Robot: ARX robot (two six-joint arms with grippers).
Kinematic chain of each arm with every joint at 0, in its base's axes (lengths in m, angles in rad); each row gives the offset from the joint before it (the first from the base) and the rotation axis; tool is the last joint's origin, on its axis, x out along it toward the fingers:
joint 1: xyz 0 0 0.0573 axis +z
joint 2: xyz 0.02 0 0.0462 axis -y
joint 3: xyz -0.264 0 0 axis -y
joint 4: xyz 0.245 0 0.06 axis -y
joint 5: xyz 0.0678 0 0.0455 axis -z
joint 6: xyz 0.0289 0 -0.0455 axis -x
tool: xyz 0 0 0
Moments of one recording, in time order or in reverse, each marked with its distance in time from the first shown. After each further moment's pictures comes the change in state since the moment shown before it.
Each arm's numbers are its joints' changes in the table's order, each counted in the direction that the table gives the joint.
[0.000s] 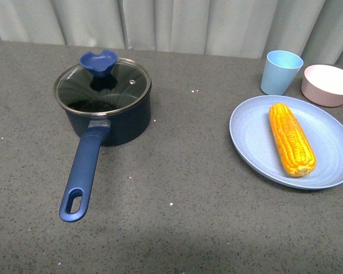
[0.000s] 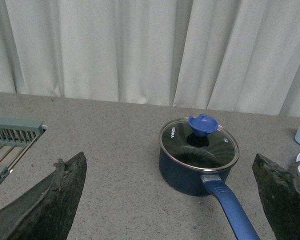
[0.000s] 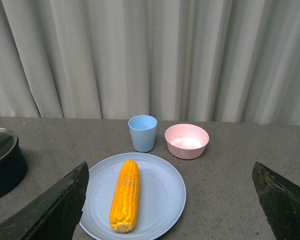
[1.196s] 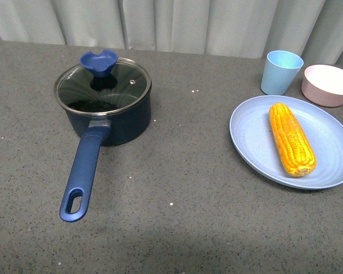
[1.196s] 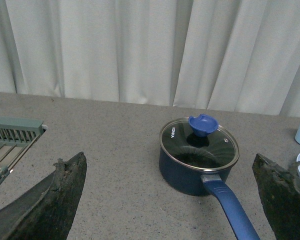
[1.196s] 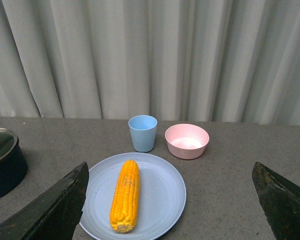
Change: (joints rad) left arm 0.000 0.000 0.000 0.000 0.000 0.000; right arm 0.000 0.000 0.000 0.000 0.000 0.000
